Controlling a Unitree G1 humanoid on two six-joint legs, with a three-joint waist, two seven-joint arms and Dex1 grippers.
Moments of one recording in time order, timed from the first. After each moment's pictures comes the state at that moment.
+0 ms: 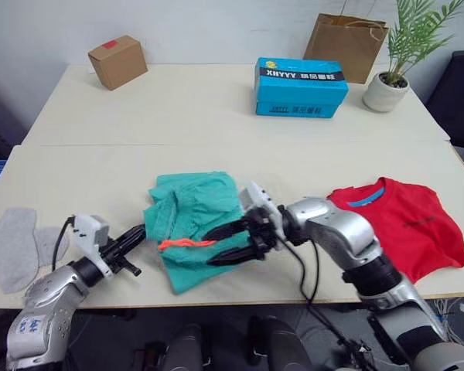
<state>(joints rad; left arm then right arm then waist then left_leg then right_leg) 0.15 0.46 0.39 -0.28 -0.53 0.41 -0.63 -0.64 -0.44 0.32 -0.12 0.68 0.72 1.27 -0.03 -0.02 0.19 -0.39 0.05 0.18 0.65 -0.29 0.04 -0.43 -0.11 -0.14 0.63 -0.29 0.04</state>
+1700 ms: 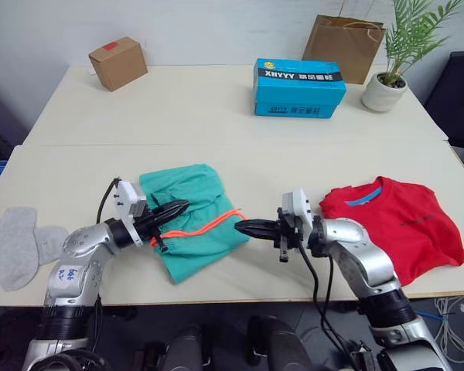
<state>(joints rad) -0.21 0.53 0.13 -0.03 -0.50 0.23 -0.87 -0.40 -0.36 0.19 -0.04 0.43 0.26 1.10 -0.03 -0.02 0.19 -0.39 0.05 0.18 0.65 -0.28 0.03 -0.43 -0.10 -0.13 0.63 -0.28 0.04</state>
